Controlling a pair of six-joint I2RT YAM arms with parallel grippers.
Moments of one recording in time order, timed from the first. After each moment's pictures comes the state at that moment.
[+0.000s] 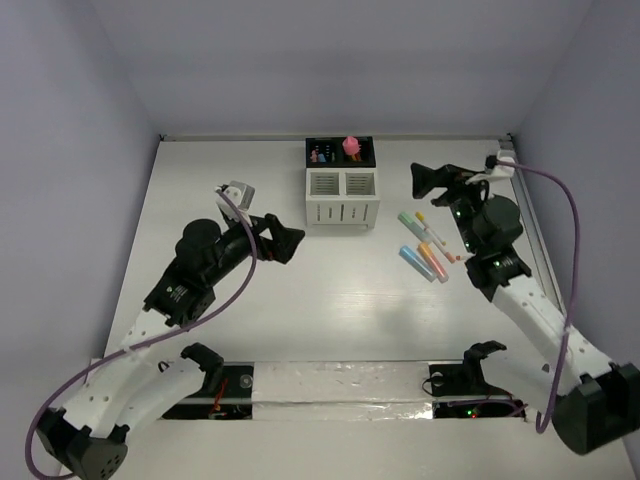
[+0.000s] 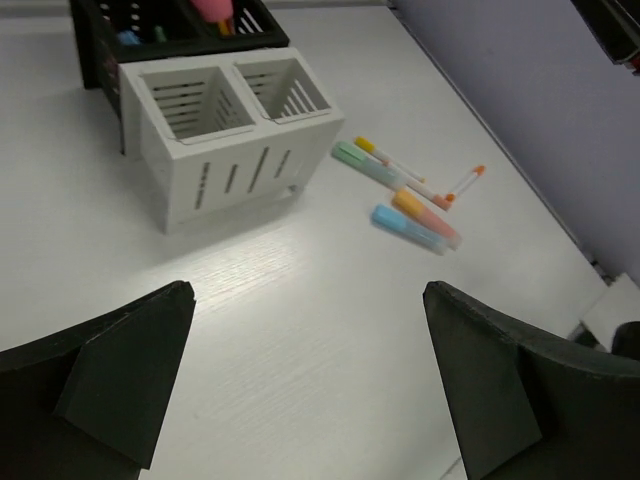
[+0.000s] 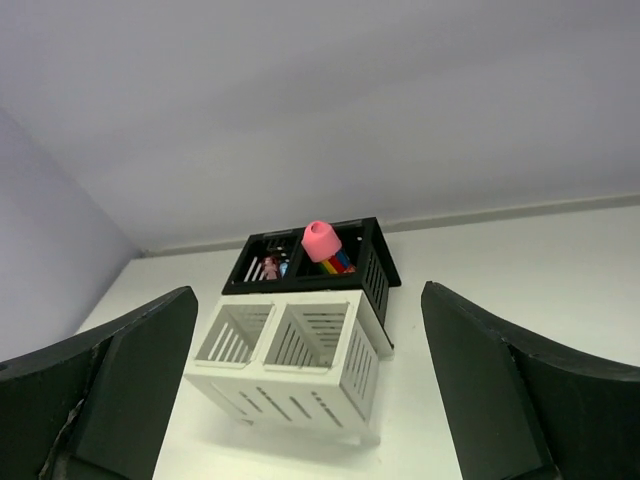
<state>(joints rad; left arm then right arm) -0.54 0.72 0.77 -0.18 0.12 -0.35 0.34 1.00 0.77 0.42 0.13 0.36</state>
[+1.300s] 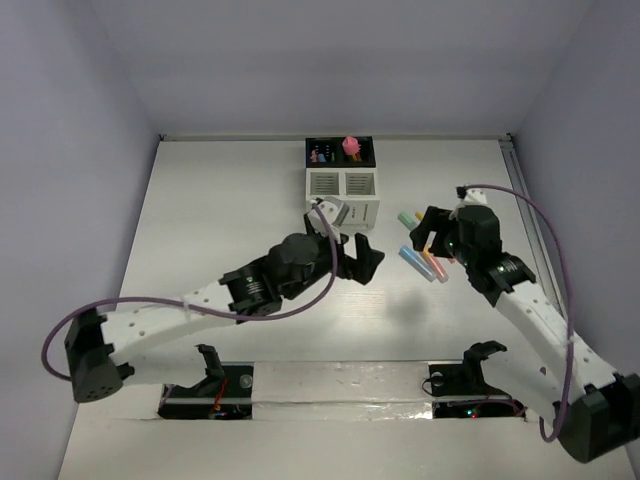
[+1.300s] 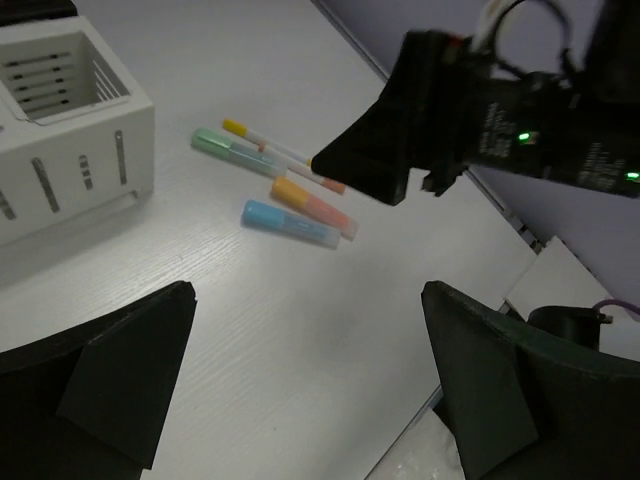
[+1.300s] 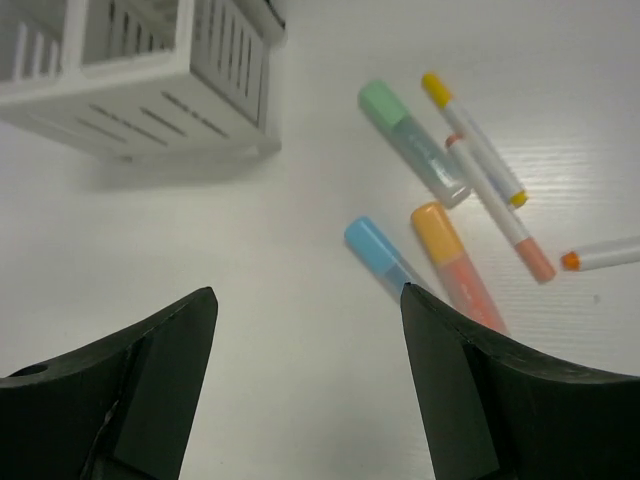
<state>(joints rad) -1.13 1.17 0.92 0.05 -0.29 -0.46 0.34 0.88 0.74 -0.34 0.12 0.44</state>
